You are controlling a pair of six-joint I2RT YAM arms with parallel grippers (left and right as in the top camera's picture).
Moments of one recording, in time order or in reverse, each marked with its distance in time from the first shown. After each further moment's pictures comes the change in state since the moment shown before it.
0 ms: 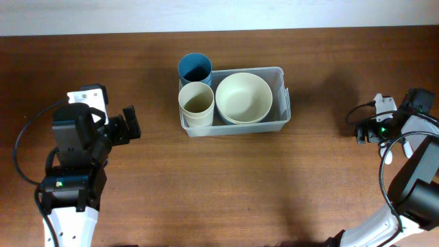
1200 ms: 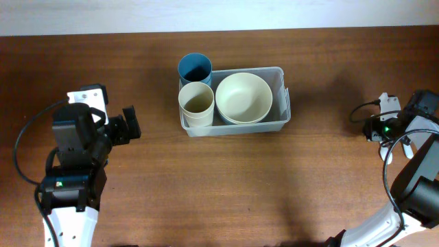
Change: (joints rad) left arm 0.000 0.000 0.000 0.000 0.000 0.000; right arm -0.035 0.031 0.020 0.018 -0.063 0.011
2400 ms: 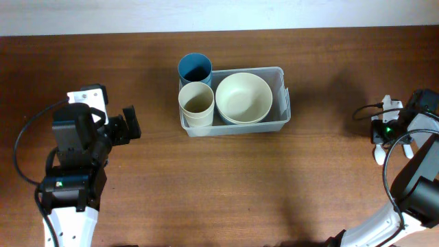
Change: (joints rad) left arm 0.000 0.000 0.000 0.000 0.000 0.000; right arm 0.001 0.006 0.045 -0.117 0.106 0.098
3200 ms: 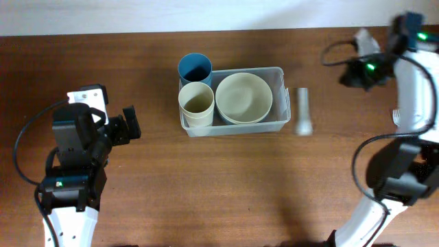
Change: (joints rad) left arm 0.000 0.000 0.000 0.000 0.000 0.000; right arm 0.380 0.073 0.793 -0.692 -0.301 0.192
